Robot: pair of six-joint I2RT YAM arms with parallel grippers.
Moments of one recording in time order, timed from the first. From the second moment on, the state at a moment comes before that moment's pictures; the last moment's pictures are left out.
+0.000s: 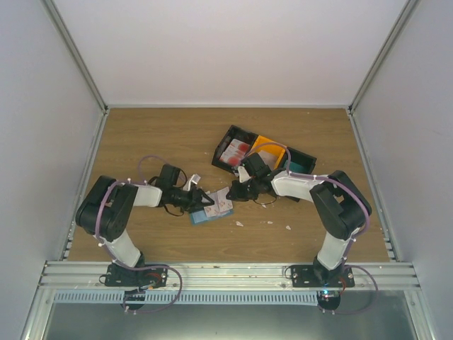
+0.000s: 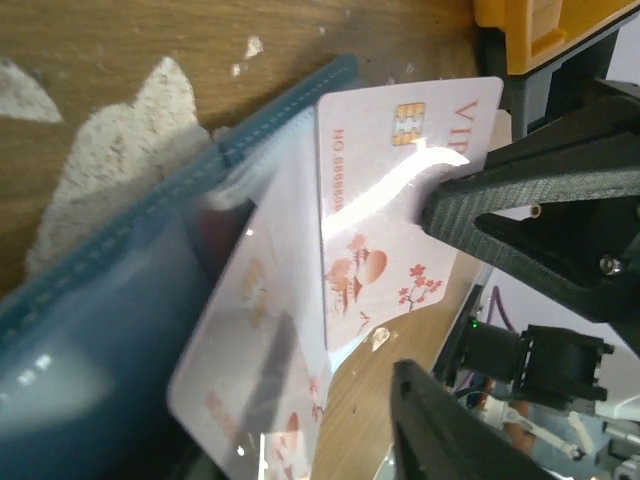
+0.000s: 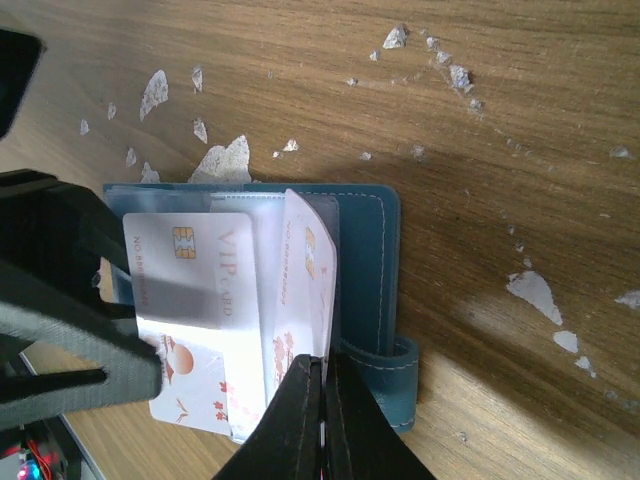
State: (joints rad) left arm -0.31 1.71 0.60 0.08 0.92 -0.63; right arm 0.64 1.78 0.96 -0.21 -0.48 0.56
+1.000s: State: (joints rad) left arm -0.49 1.59 0.75 -0.29 0.52 -0.59; right arm 0.64 1.76 0.95 -0.19 -0.47 0.55
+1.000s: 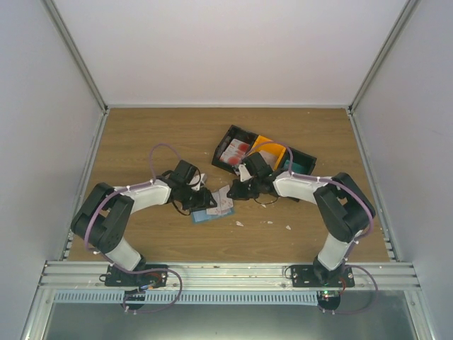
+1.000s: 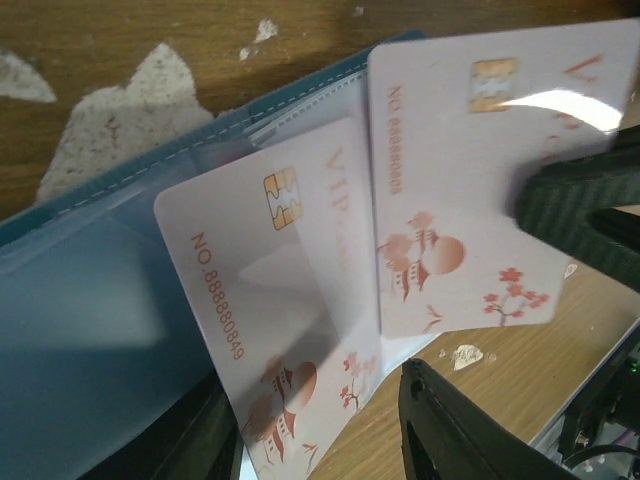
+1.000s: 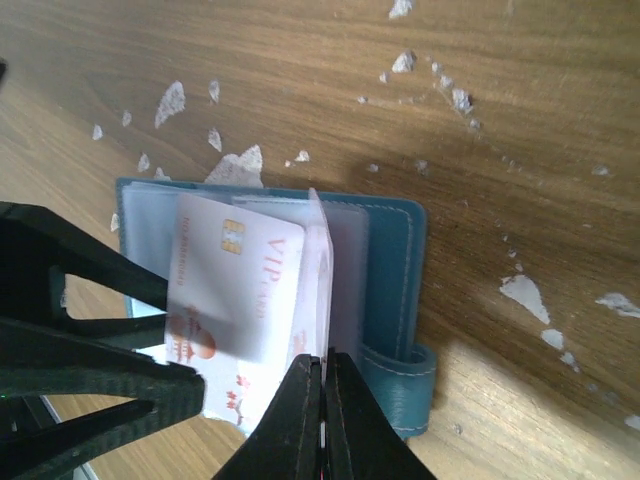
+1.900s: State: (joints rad) left arm -0.63 1.55 0.82 -0.49 0.27 -0.59; right arm 0.75 1.69 1.07 -0.54 -0.05 0.46
